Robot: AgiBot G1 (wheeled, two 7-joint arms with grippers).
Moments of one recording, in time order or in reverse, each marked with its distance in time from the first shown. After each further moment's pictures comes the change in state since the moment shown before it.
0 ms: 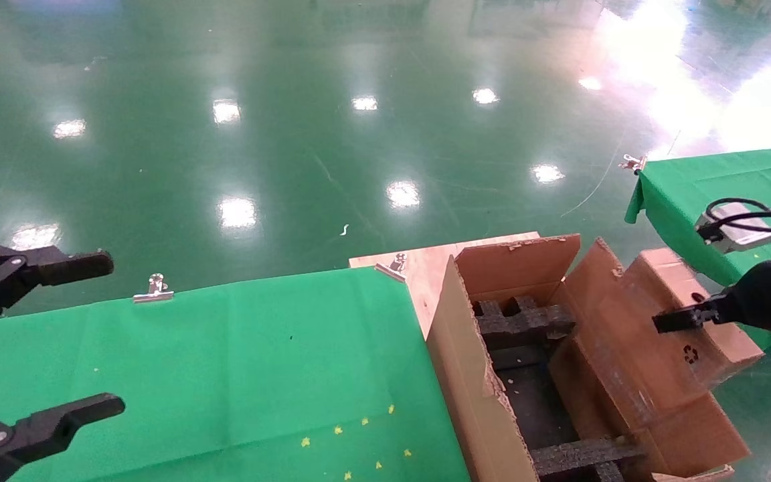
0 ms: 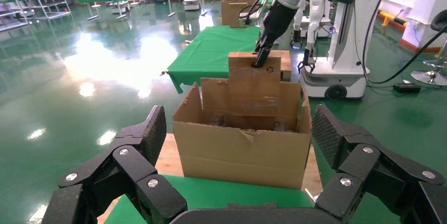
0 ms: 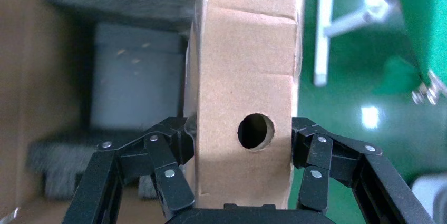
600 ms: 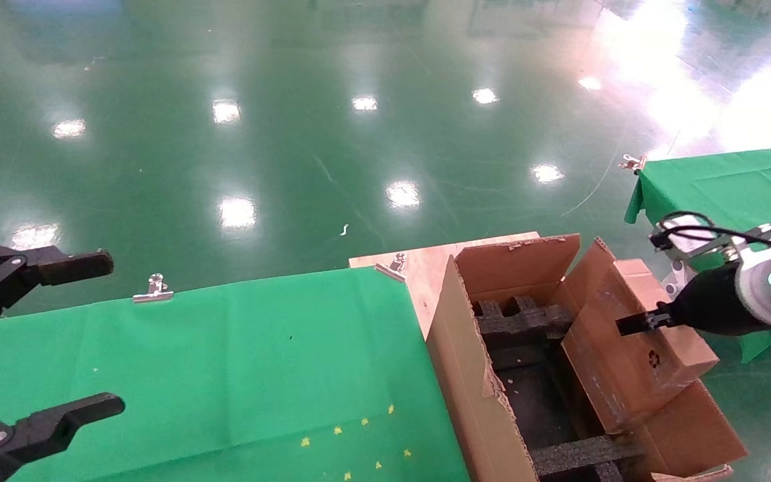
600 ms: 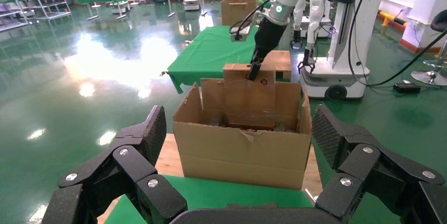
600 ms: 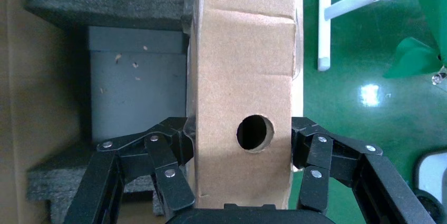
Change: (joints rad) left arm 0.000 0.000 0.000 0.000 0.000 0.000 0.000; right arm -0.085 -0.108 -0.053 0.028 -0.129 0.053 0.299
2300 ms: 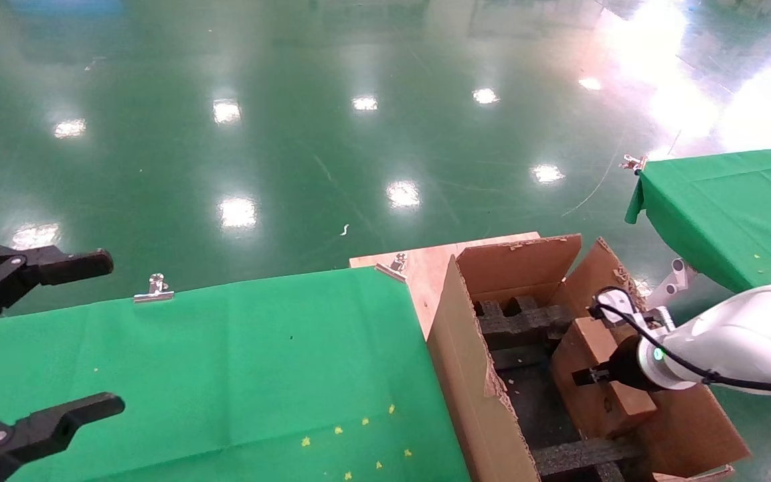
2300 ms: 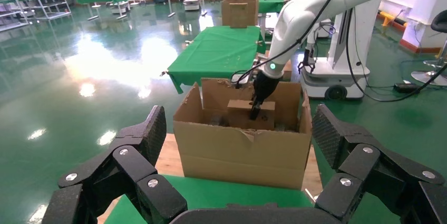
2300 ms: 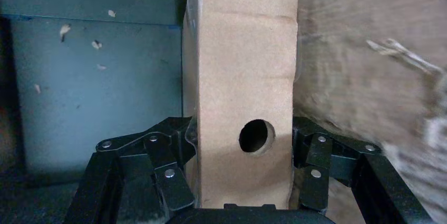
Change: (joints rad) left arm 0.000 0.000 0.000 0.000 0.000 0.000 0.000; right arm -0.371 -0.240 -0.129 -0.268 -0.182 0.371 0.234
